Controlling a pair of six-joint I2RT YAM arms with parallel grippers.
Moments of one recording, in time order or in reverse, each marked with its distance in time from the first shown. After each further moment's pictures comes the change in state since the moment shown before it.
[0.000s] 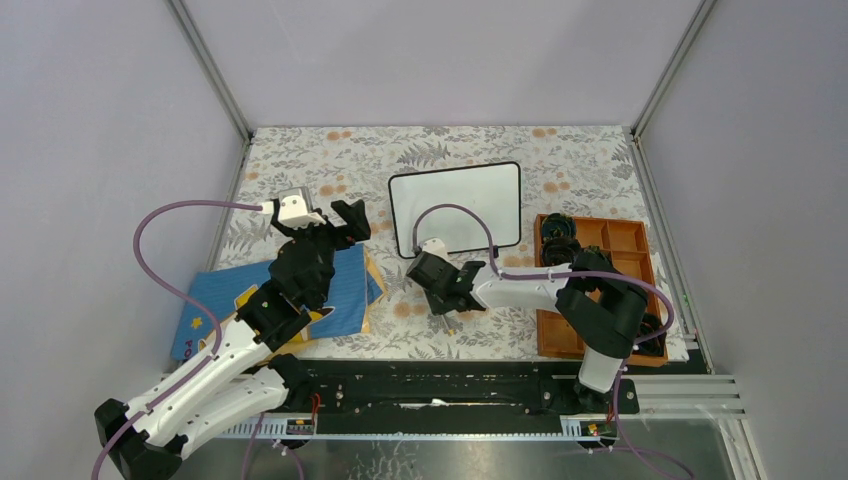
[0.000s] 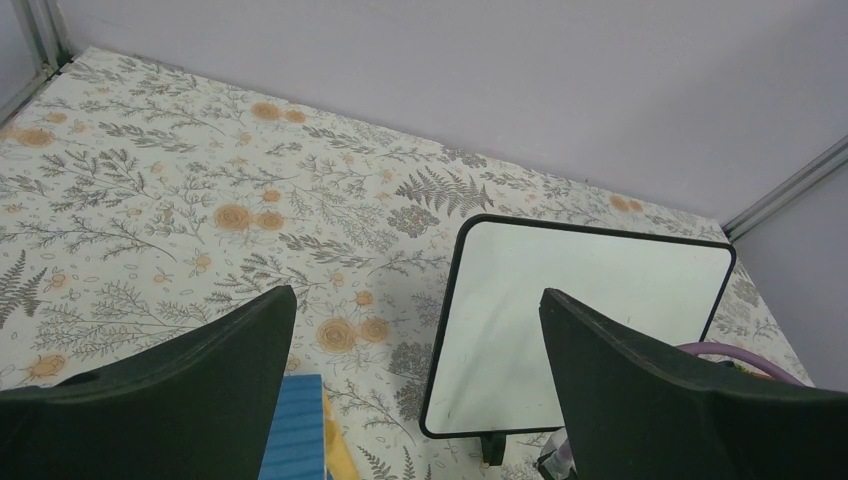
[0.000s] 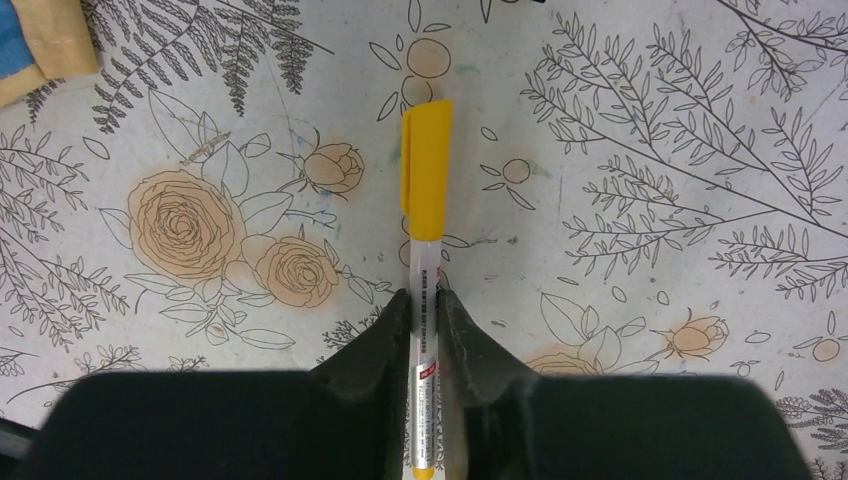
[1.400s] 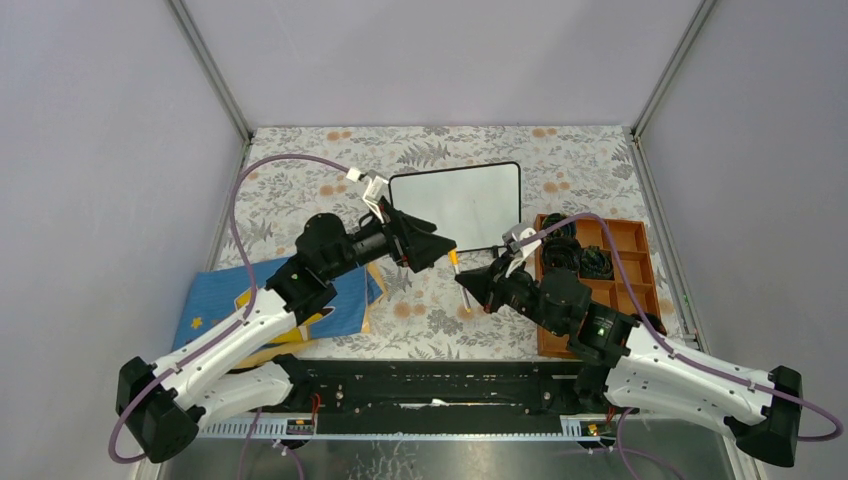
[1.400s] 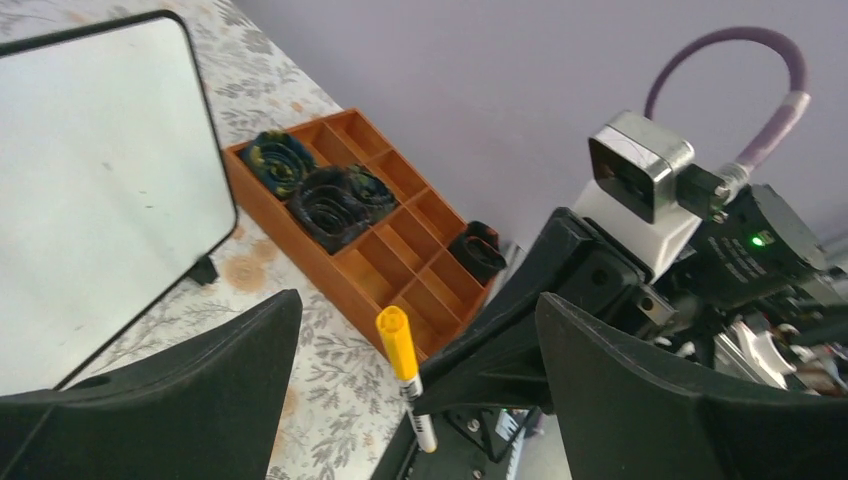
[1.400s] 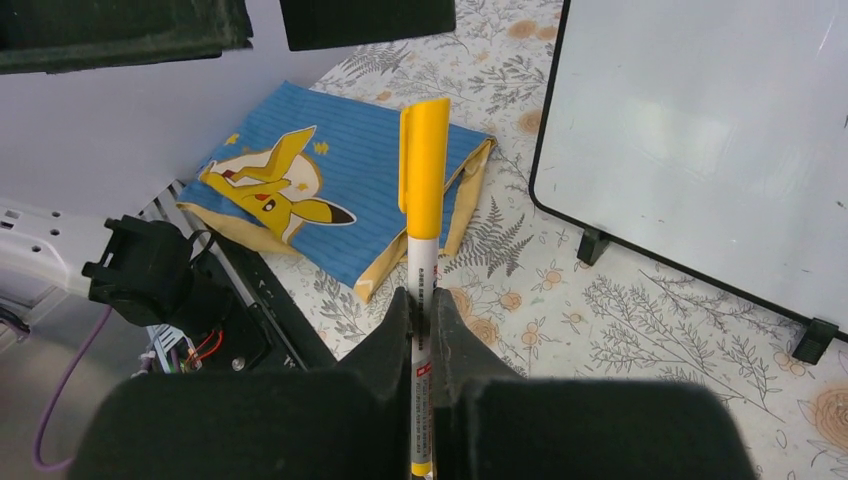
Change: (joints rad) left arm 0.000 0.235 0.109 0.180 1.040 -0.277; right arm 0.000 -1.045 -0.458 0.401 -0.115 -0.193
